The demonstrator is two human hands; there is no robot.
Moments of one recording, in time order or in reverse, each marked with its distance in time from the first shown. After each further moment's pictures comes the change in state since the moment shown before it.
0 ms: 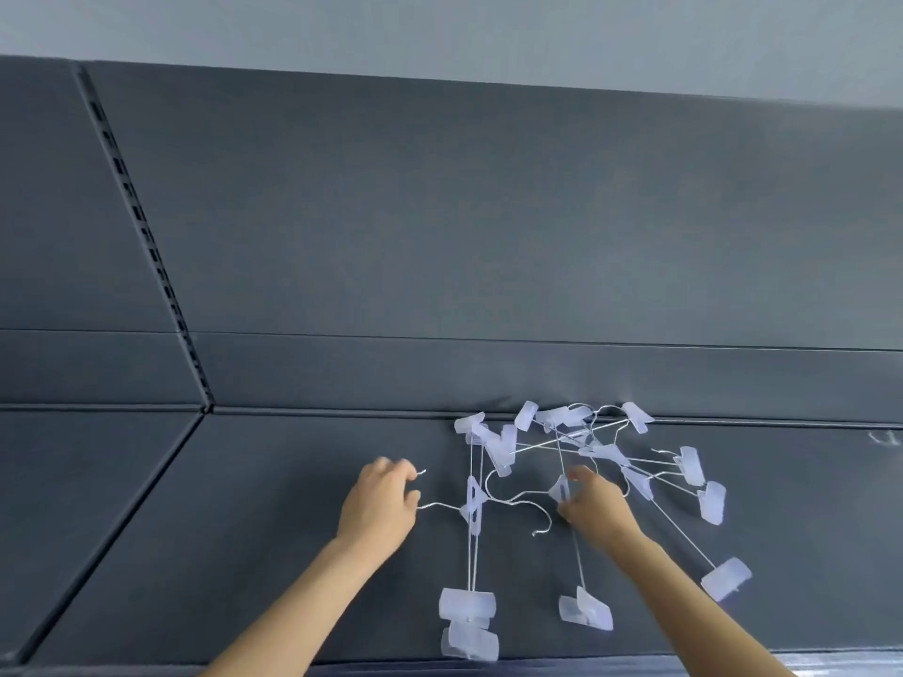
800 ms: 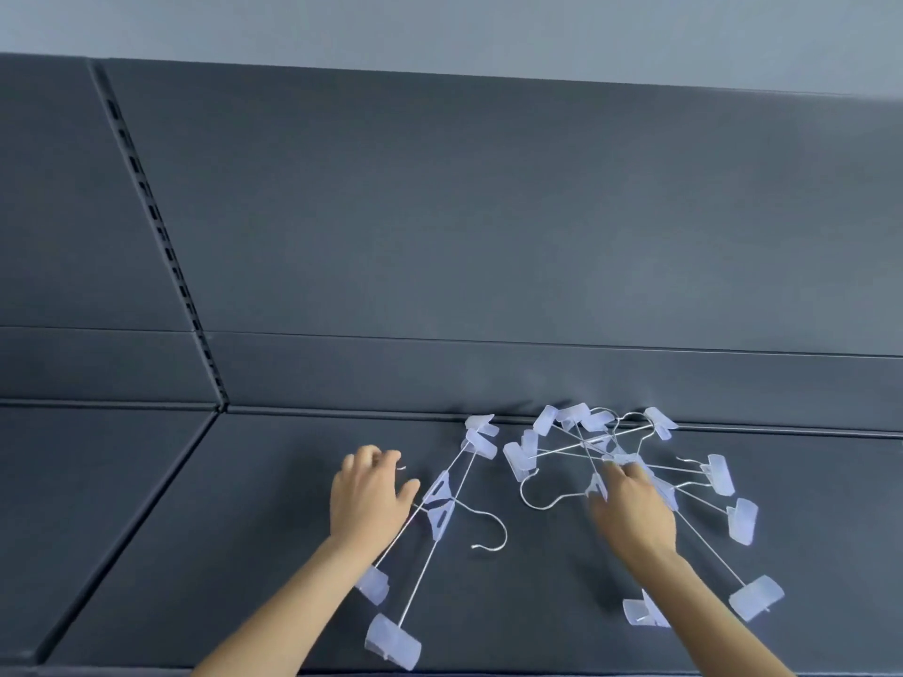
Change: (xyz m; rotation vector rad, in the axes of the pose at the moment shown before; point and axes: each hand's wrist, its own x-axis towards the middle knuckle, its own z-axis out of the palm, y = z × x) left_hand 0.011 -0.019 -0.003 0.147 0.161 -0.081; right_hand 0.006 0.009 0.002 -0.180 0.292 -0.044
